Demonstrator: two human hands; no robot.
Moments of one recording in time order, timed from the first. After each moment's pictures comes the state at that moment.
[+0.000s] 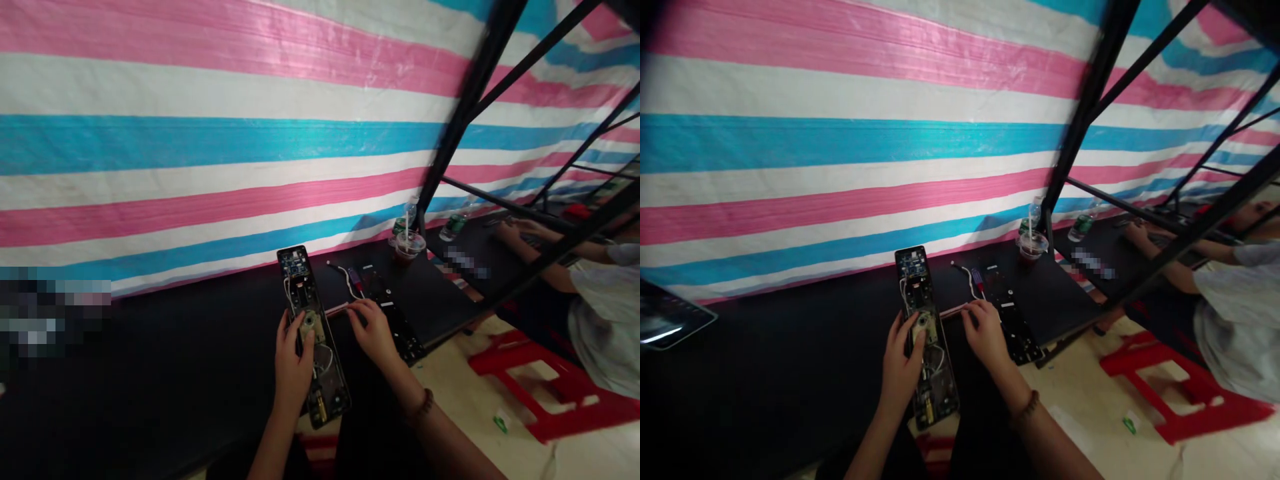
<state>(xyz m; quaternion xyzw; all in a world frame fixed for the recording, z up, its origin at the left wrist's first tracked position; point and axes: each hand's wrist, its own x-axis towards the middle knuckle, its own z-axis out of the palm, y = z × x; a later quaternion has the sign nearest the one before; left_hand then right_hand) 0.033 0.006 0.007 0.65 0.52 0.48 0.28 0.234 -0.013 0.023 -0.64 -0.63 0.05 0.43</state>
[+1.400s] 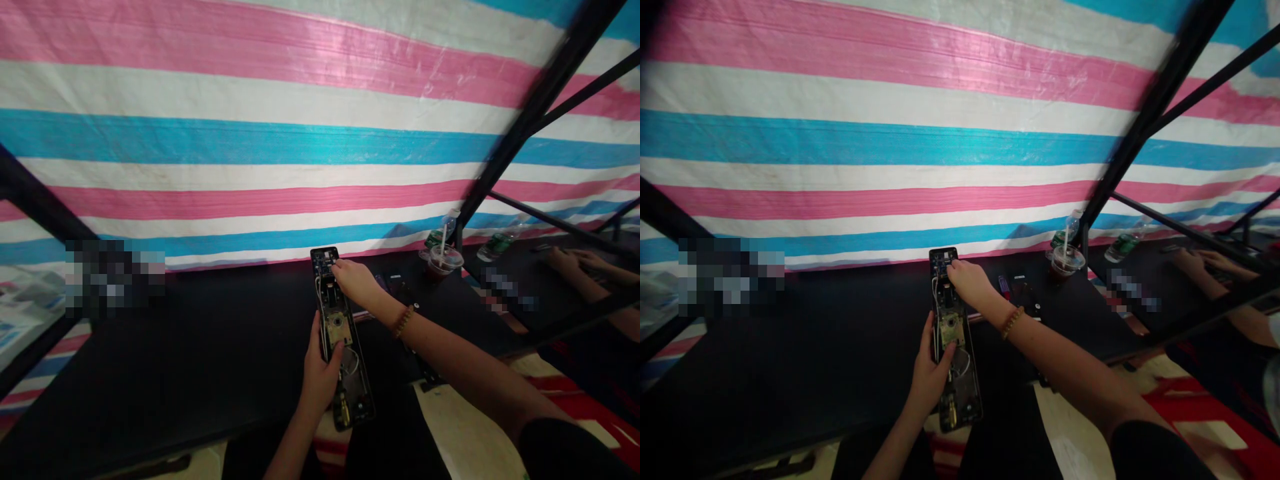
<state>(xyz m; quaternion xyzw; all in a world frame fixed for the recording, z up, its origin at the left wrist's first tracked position) 0.036 -0.014 -0.003 0.55 0.49 0.51 0.45 0.177 0.110 0.119 -0.54 -0.84 -0.03 0.05</state>
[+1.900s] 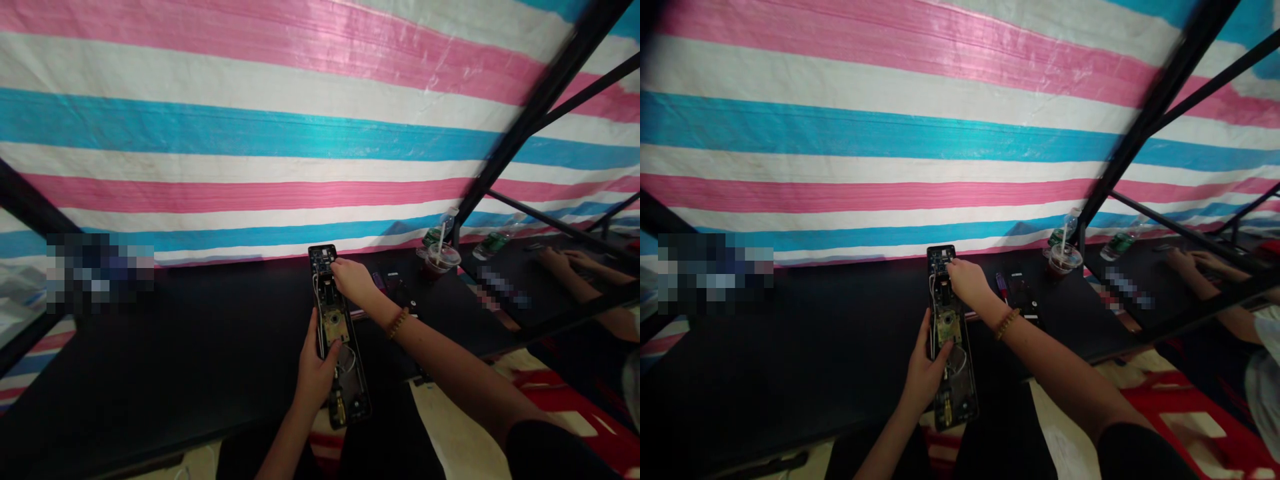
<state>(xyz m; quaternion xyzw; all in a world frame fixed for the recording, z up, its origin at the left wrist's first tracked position) 0.035 -0.011 -0.006 0.54 0.48 0.51 0.47 0.172 0.109 0.119 -0.59 -0.81 -0.03 0.01</state>
